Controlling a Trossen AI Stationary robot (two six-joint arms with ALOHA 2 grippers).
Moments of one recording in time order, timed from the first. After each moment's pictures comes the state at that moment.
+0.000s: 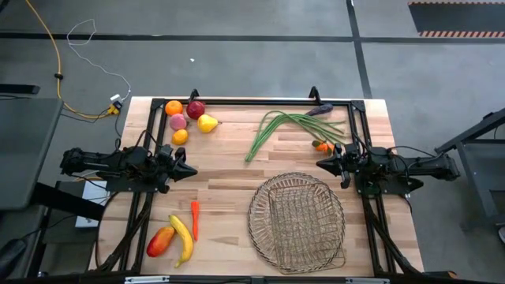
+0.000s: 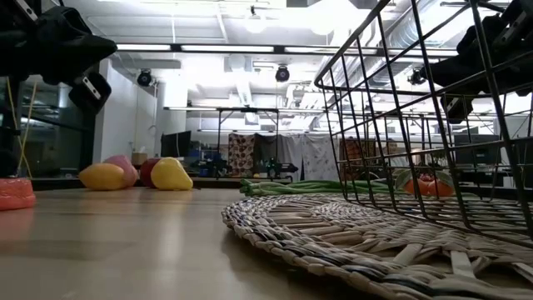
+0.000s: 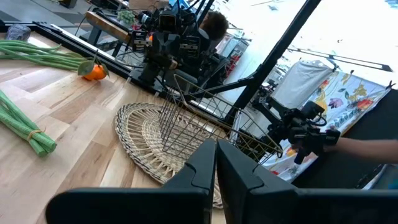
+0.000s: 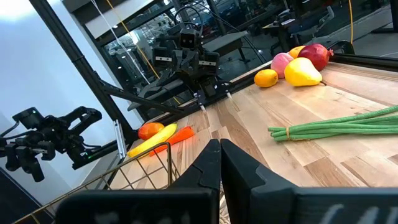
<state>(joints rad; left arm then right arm) 0.01 0.00 0.01 0.02 0.04 -0.55 0.03 0.03 0.01 0.03 0.05 0.45</state>
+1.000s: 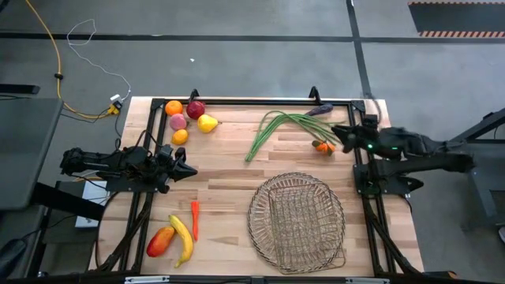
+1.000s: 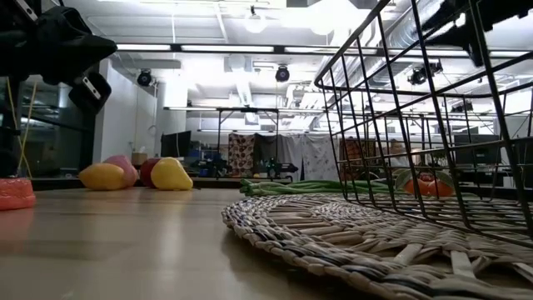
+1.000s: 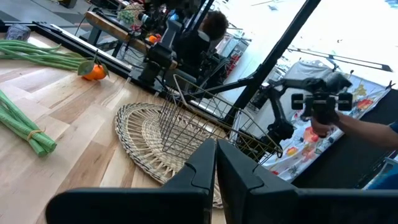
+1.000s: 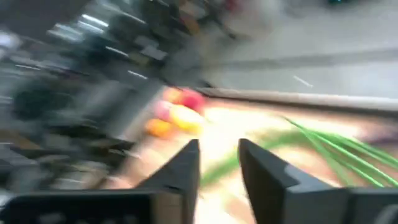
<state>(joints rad) 0.01 0.00 0.01 0.02 0.04 -0.55 0.02 0.44 0.67 -0.62 0.63 0.83</state>
